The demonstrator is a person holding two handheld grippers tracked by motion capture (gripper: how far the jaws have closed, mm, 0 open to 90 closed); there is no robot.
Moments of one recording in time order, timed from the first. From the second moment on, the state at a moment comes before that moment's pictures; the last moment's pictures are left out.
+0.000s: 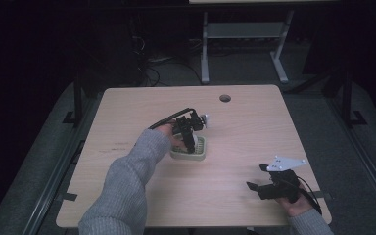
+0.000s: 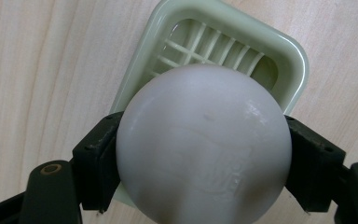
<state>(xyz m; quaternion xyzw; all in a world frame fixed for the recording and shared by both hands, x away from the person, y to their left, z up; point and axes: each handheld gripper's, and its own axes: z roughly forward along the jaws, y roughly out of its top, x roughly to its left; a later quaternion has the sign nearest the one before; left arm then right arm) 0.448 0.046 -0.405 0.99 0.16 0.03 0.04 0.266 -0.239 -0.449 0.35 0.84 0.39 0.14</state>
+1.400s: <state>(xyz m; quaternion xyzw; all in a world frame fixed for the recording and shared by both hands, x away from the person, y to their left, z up) 0.447 0.046 -0.401 0.99 0.16 0.03 0.04 0.266 -0.236 -0.450 0.34 0.85 0.38 0.14</state>
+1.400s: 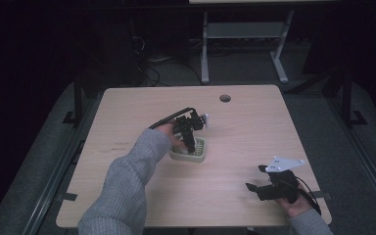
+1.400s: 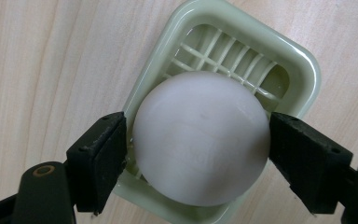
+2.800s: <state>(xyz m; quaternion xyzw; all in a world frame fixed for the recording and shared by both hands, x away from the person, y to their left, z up) 0.421 0.067 -0.375 0.98 0.15 0.05 0.08 0.266 -0.238 -0.449 0.35 0.84 0.38 0.14</state>
